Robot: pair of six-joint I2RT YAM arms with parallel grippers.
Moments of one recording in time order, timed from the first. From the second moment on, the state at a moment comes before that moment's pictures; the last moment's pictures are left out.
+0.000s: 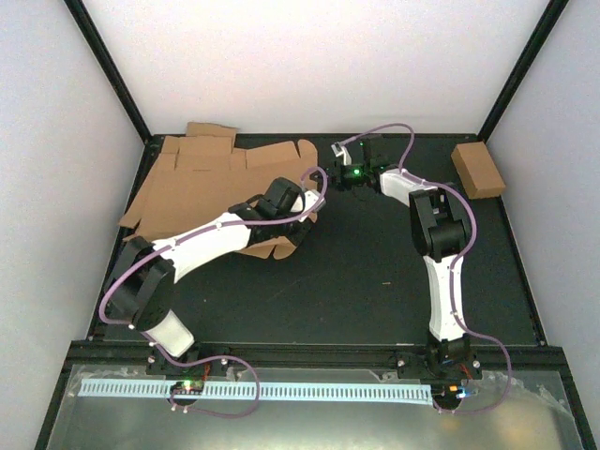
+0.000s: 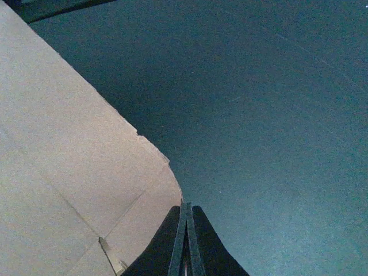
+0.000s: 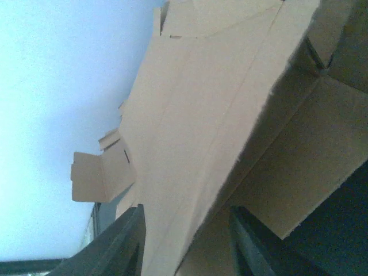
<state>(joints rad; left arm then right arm) -0.69 1.61 1.13 -0.35 0.13 0.02 0.29 2.28 1.64 -0.04 -1.00 0.52</state>
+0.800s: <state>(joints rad) -0.69 1.33 0.97 -0.45 -0.20 -0.21 0.27 2.19 1.72 -0.32 -0.75 0.33</state>
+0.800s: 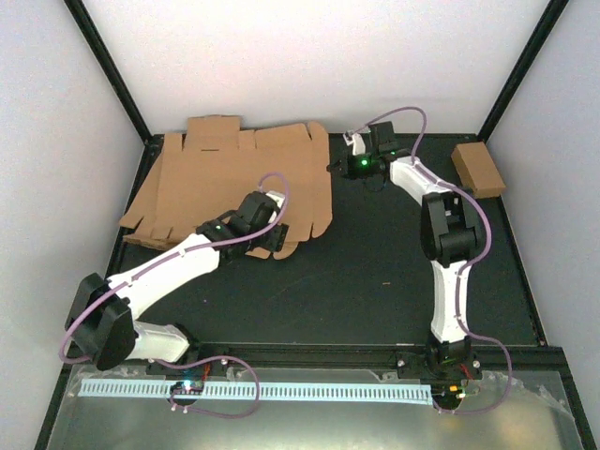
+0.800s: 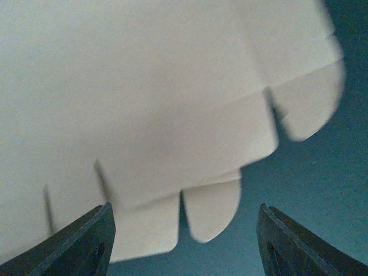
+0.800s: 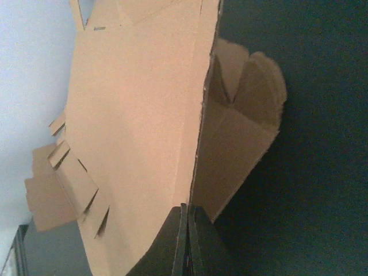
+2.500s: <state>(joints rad) -0.64 1.86 1.20 -0.50 -0.04 -0.09 0.12 0.58 0.86 -0.44 0.13 0.52</state>
